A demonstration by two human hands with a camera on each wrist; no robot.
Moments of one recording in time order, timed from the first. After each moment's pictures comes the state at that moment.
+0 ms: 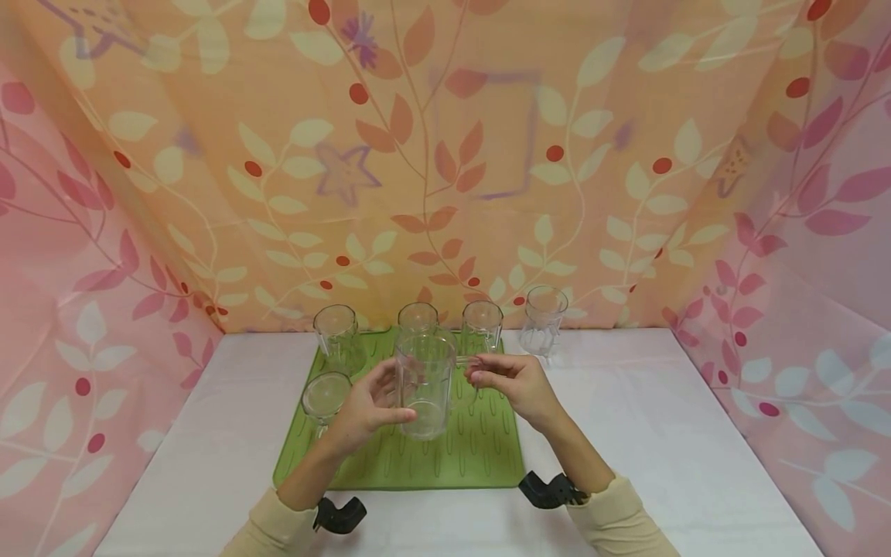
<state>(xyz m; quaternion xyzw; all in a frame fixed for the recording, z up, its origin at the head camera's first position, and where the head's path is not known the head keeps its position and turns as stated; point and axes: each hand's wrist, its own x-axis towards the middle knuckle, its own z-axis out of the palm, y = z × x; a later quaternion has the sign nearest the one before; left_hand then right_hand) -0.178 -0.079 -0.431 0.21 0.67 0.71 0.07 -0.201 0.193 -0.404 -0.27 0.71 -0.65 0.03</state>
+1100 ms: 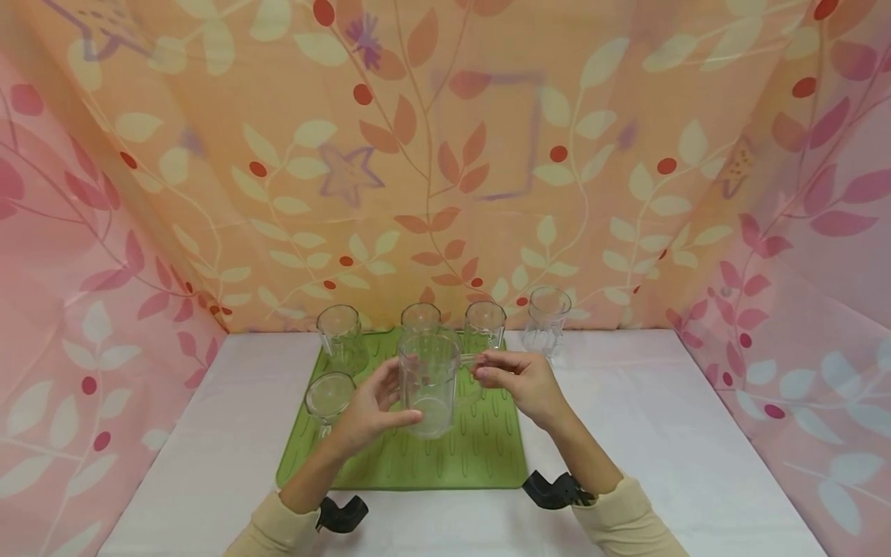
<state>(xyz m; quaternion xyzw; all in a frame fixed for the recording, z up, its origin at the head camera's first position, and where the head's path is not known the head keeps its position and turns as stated) -0.173 -0.075 -0.426 0.24 0.71 0.66 0.03 -0.196 0.193 -0.390 -0.26 0.72 -0.65 0.01</state>
